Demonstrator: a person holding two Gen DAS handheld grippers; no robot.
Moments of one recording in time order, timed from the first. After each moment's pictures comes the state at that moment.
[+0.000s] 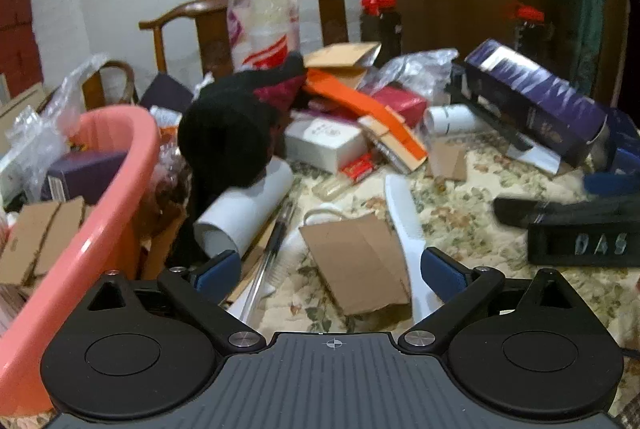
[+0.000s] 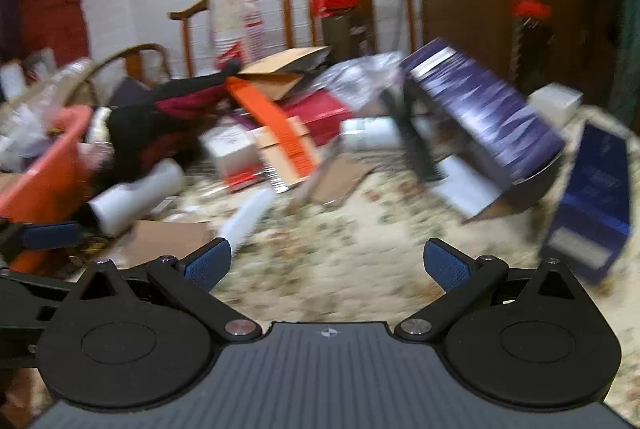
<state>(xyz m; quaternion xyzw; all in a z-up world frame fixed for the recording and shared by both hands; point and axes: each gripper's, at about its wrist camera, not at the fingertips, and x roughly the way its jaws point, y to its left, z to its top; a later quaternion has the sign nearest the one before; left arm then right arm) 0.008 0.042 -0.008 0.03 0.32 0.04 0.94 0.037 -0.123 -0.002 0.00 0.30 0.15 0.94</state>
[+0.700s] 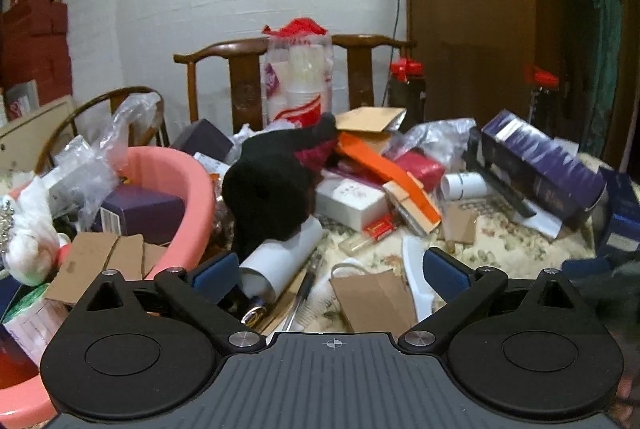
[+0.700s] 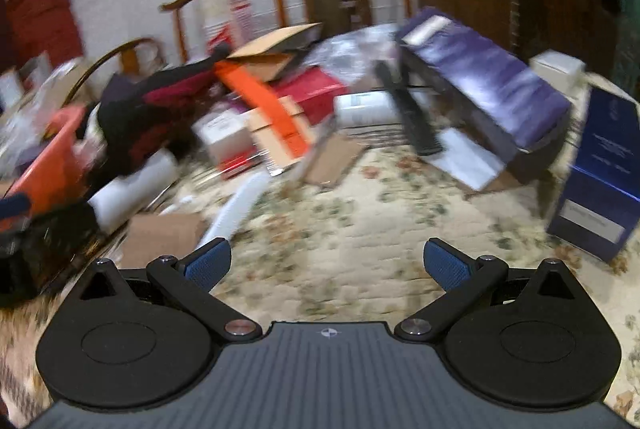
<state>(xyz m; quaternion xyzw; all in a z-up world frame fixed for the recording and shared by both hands) -0.017 0.053 0.031 0.00 0.25 0.07 0.97 0.046 -0.124 -0.011 0.02 0.34 0.17 0.92</state>
